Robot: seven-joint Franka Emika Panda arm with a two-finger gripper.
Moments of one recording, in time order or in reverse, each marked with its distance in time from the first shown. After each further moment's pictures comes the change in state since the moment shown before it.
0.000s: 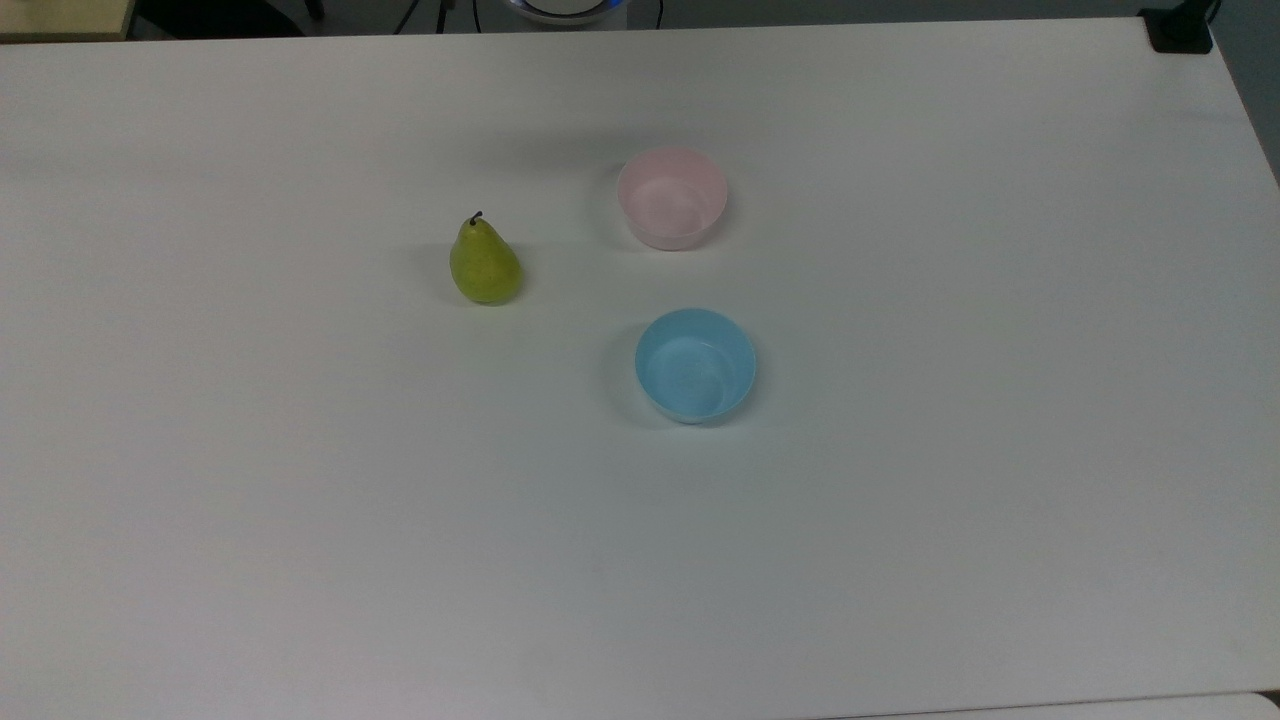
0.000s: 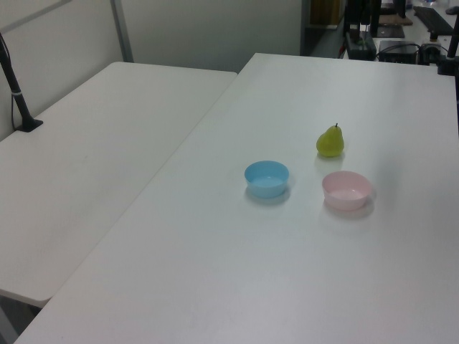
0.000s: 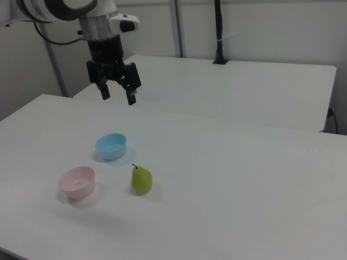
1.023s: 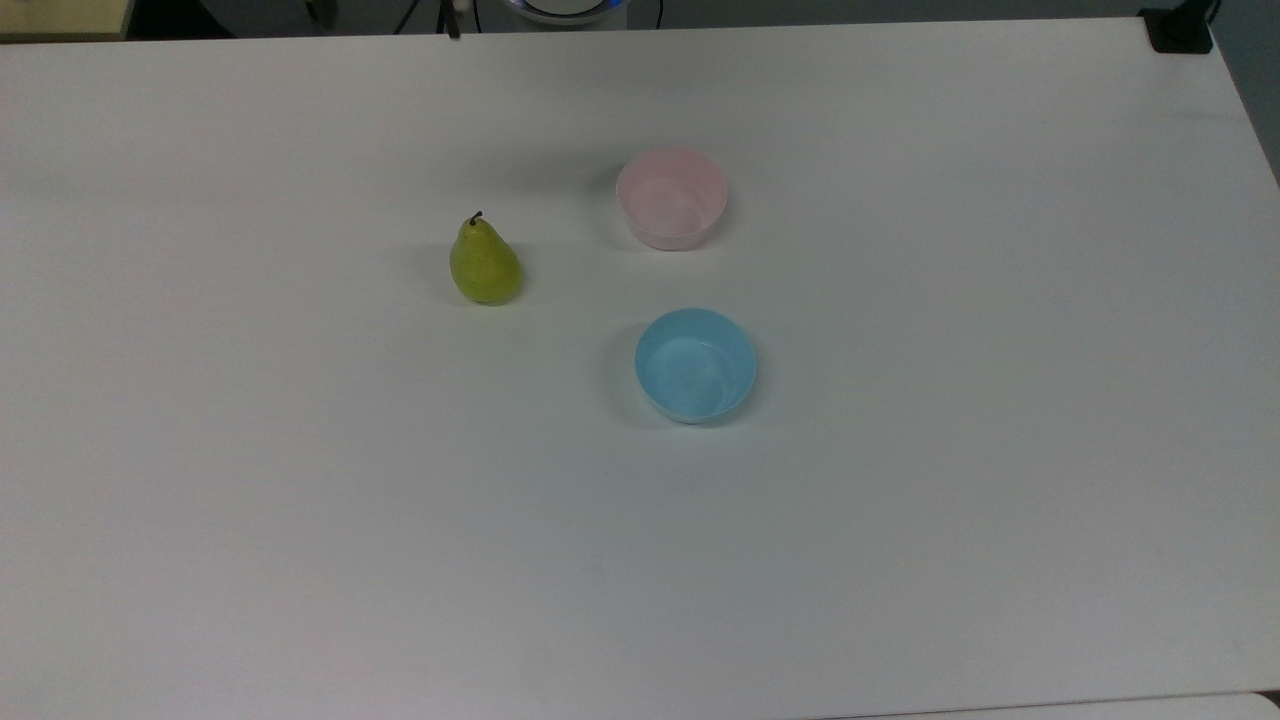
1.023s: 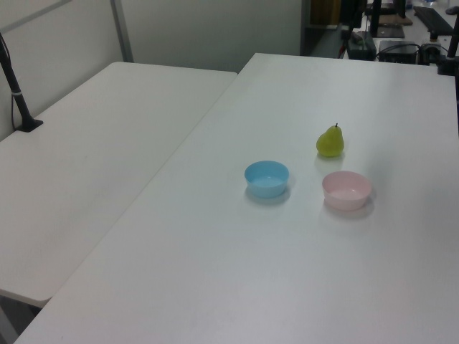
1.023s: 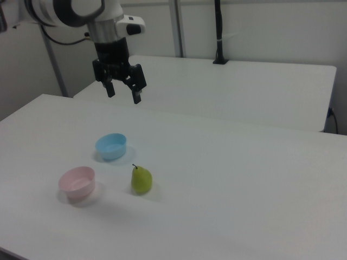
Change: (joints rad) arm 0.012 0.041 -0.017 0.002 0.061 0.099 -0.017
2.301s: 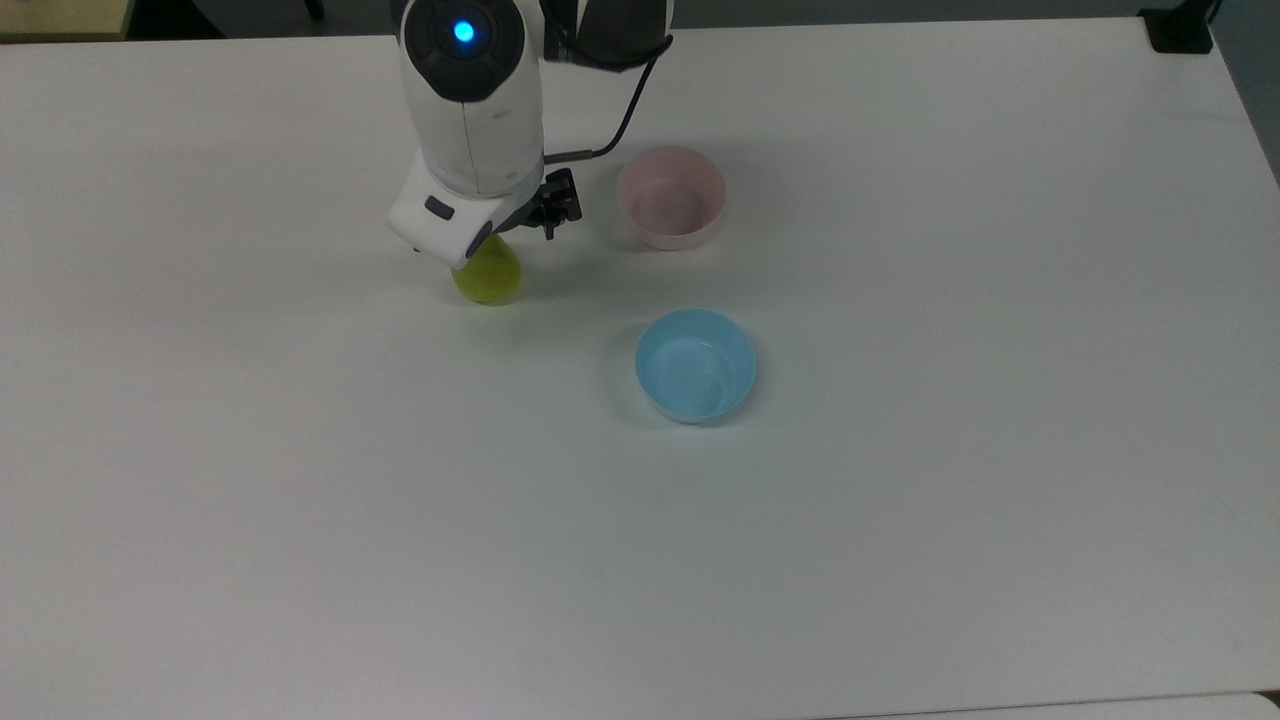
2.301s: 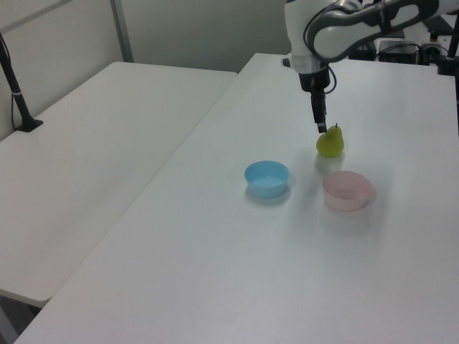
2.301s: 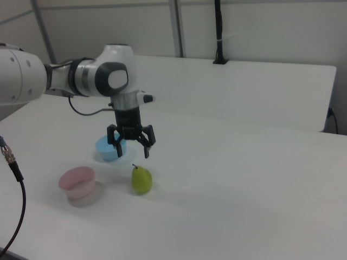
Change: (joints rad) arm 0.136 0.299 -0.033 -0.149 -0.055 0.210 -0.216
